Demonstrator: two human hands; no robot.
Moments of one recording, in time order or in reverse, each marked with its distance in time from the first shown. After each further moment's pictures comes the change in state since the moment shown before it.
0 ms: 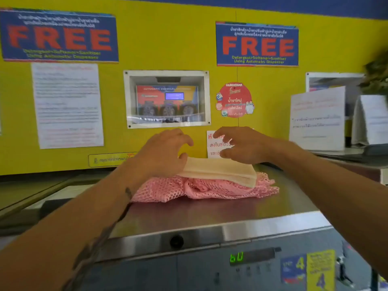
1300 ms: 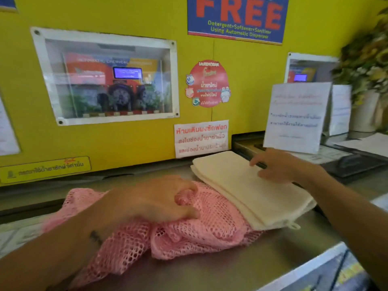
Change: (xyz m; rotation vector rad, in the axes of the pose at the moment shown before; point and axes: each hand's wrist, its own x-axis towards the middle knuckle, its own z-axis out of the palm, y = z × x) left_hand 0.059 0.018 0.048 -0.359 -0.761 0.082; right_hand 0.008 0.143 -0.031 -0.342 -0.270 0.483
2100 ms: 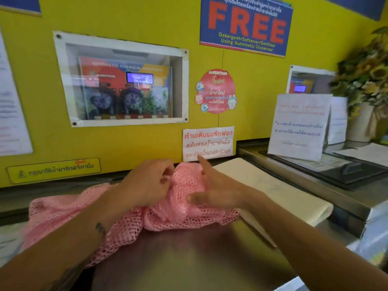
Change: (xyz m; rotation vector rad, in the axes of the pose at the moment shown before) left_hand 0.002 -0.071 0.004 -0.122 0.536 -0.018; right_hand -0.029 -0.157 0.028 0.646 -0.186 -0.241
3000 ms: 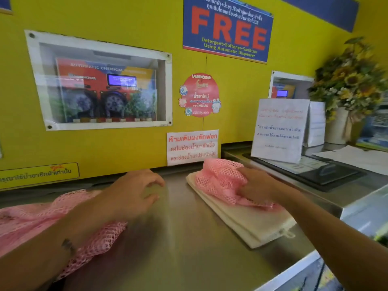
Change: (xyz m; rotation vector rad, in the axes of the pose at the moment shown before) left_hand -0.010 0.014 0.001 -0.031 -0.104 0.037; right_hand -0.030 0.094 -0.080 -0.466 0.211 0.320
